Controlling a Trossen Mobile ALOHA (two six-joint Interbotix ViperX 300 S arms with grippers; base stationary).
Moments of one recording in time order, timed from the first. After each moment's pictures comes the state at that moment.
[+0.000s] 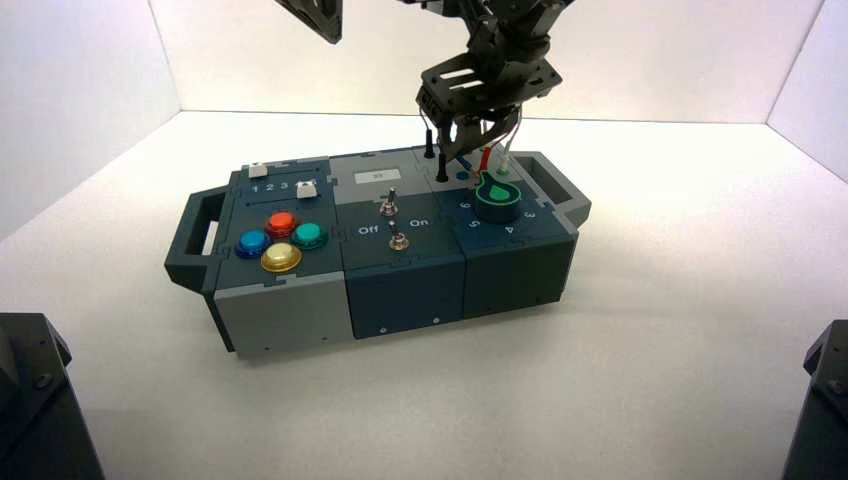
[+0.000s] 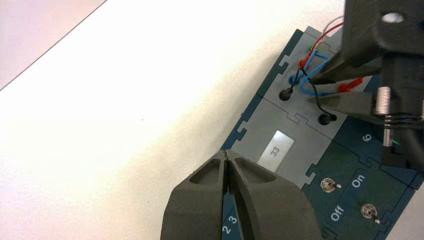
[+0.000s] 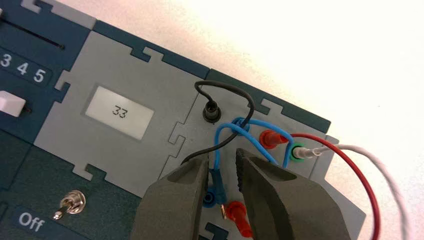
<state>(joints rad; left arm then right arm) -0.48 -0.14 0.56 -0.09 0.66 0.36 0.65 0.17 0.65 -0.03 0.24 0.03</state>
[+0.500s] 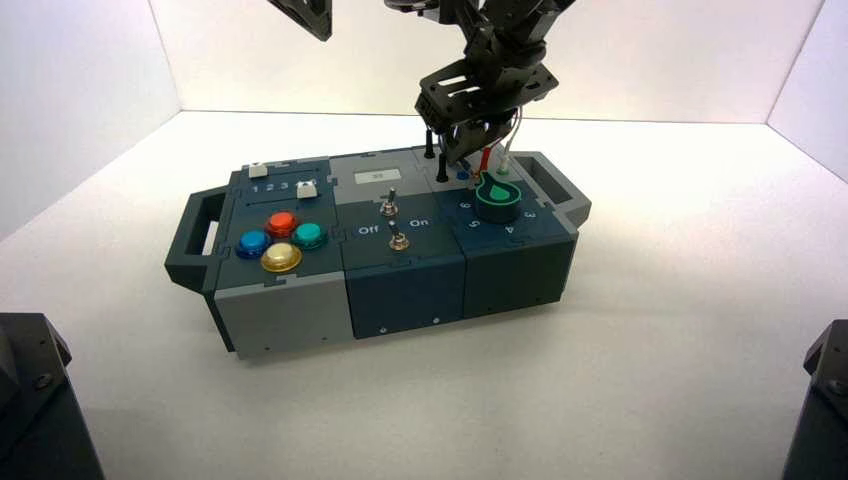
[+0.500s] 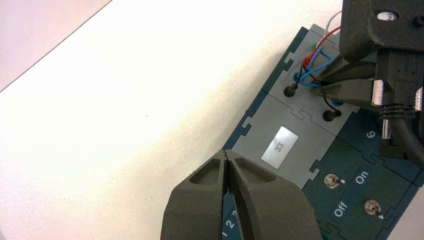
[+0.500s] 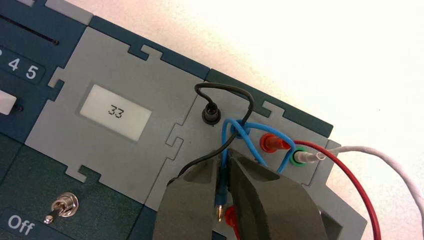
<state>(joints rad) -0.47 -0.16 0.58 -0.09 0.66 0.36 0.65 0.18 0.64 -0.05 0.24 0.03</state>
